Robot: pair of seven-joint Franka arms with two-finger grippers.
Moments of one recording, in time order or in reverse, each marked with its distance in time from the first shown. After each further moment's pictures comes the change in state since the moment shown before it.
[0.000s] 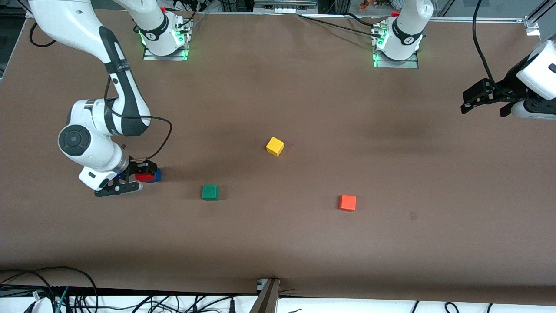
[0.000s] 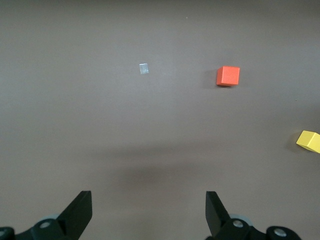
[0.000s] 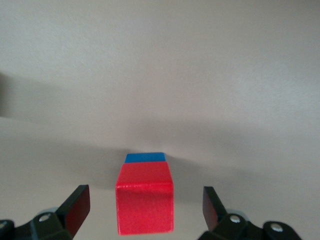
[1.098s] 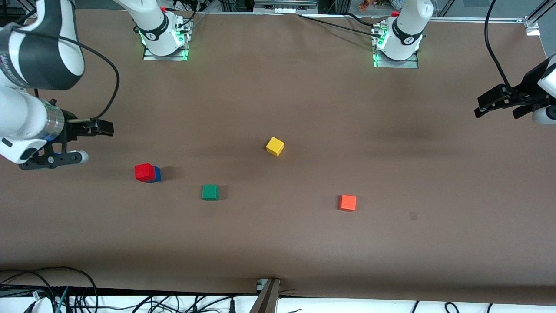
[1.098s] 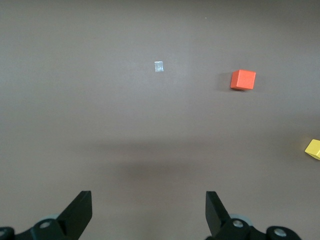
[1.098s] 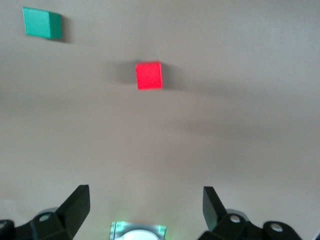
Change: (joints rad) left arm 0.053 0.019 0.001 0.019 0.000 -0.015 -0.006; right arm -0.007 -0.140 -0.019 0.495 0.000 -0.905 0.021
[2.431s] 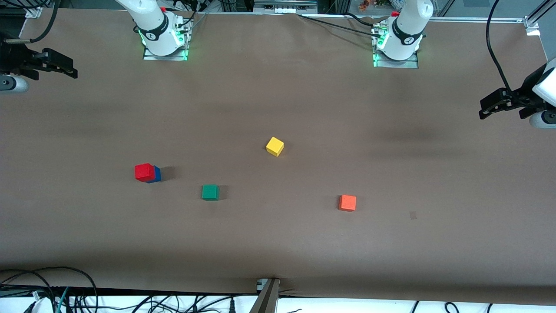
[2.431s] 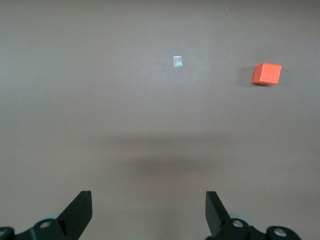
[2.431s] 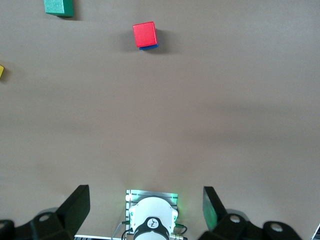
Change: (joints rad) left arm 0.000 0.010 -0.006 -0.004 0.081 -0.009 0.000; right arm -0.197 -0.313 0.136 -0.189 0.017 -0.070 0.019
